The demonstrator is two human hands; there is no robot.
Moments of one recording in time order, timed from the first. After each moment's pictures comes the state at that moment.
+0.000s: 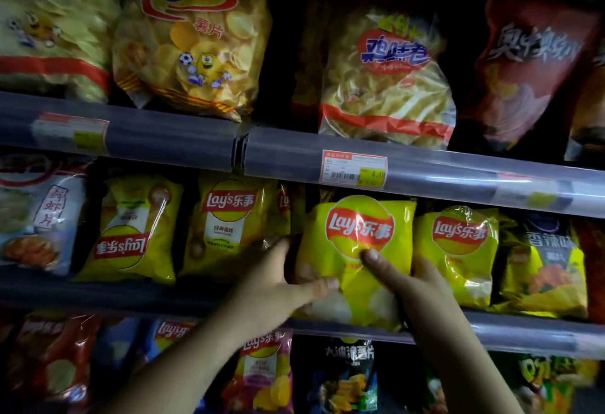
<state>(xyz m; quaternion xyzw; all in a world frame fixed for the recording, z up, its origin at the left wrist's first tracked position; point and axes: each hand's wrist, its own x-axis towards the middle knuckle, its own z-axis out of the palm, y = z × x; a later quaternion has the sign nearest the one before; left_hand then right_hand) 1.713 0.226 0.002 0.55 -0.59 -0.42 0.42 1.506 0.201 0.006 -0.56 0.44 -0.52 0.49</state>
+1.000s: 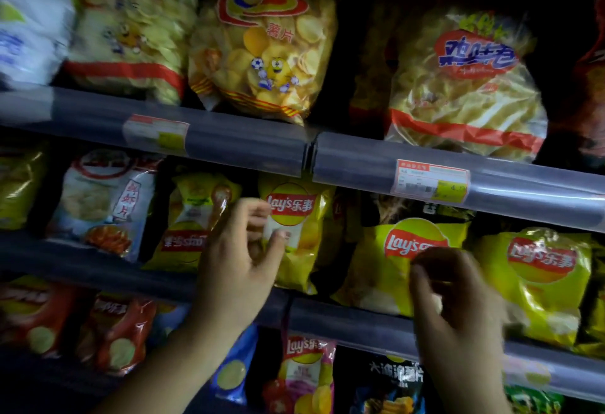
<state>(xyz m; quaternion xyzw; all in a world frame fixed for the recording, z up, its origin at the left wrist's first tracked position) 1.795 0.244 -0.001 0.58 -0.56 0.00 0.59 1.561 0.211 -0.011 -0.68 0.43 -0.58 0.10</state>
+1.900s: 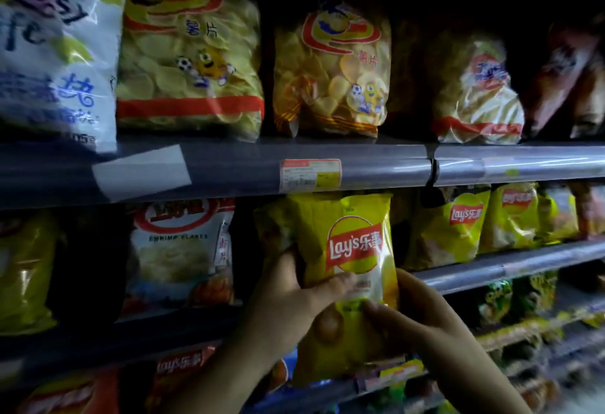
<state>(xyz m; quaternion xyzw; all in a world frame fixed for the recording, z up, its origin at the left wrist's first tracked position) 1.976 0.290 0.030 0.42 -0.58 -0.53 0.45 1.782 0.326 0.015 -0.52 0.50 -0.48 0.50</state>
